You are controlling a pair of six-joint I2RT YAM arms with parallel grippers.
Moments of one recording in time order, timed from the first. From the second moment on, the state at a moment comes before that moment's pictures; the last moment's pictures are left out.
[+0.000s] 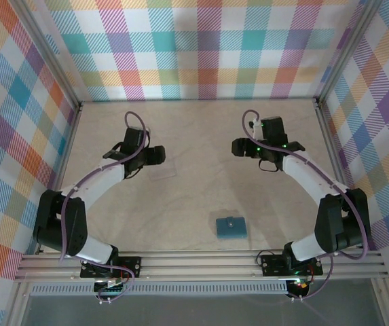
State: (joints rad) left arm -0.32 1.48 0.99 -0.37 -0.07 -0.34; right arm 0.29 1.47 1.06 -0.40 -0.25 0.27
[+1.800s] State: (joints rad) left arm -0.32 1.98 1.59 -0.78 -0.01 -0.38; right arm 0.36 1.52 1.12 -0.55 -0.22 0.31
